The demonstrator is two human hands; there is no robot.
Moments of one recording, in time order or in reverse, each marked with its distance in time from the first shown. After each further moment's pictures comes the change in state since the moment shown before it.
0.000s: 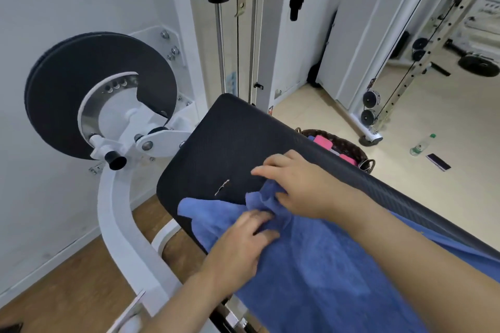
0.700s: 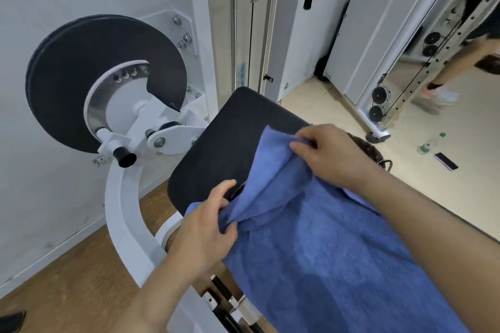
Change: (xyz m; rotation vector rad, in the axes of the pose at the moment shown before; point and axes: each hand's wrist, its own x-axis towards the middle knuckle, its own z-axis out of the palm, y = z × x) left_hand -0.014 -0.050 -0.066 -0.333 0.016 -0.593; right_hand 0.037 -0.006 -0.038 0.420 0.248 0.314
